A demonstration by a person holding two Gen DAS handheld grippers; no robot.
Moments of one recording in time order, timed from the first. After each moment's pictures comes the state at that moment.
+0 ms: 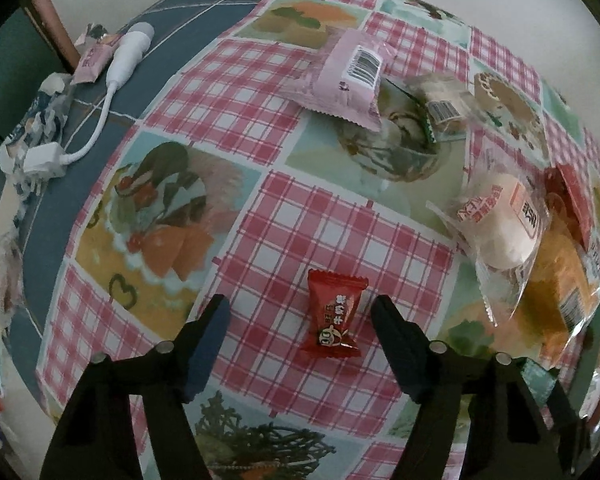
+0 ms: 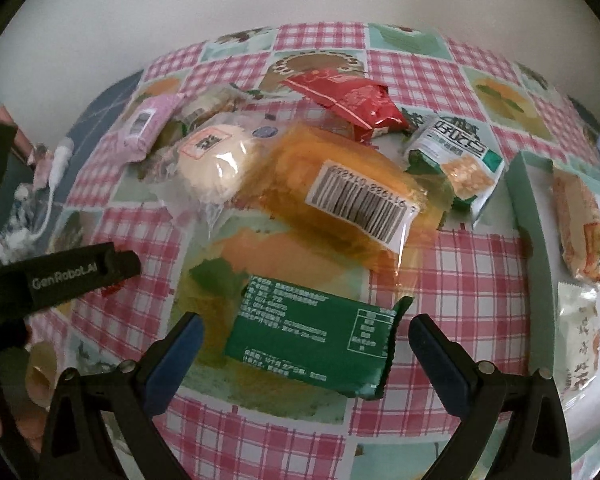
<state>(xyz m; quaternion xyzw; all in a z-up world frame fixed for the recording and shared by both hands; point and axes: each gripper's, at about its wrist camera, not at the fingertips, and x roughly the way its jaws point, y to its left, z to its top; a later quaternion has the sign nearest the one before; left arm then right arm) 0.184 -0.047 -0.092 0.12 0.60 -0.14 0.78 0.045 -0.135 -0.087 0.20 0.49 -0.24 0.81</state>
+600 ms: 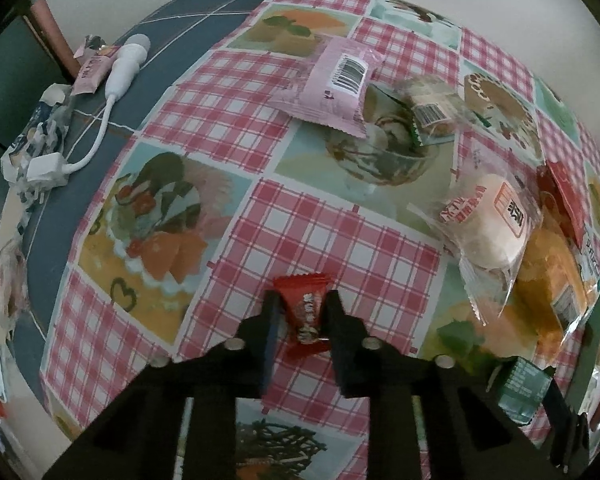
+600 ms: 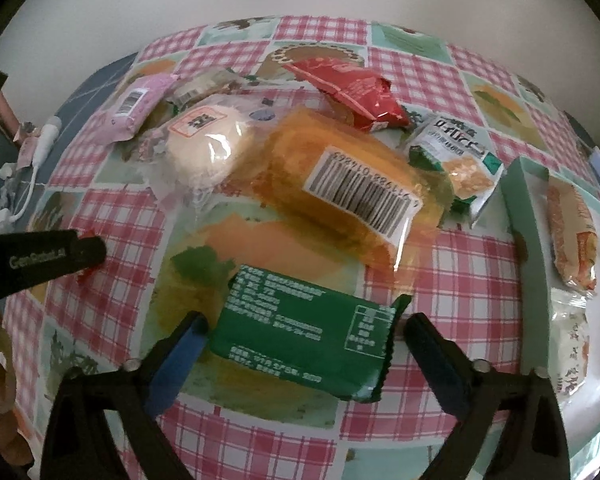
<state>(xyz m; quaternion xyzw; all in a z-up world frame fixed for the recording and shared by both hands) 0.175 -0.063 -0.084 0.12 0.59 -0.15 0.78 0.046 -0.134 -0.094 0.17 0.51 -0.26 0.81</state>
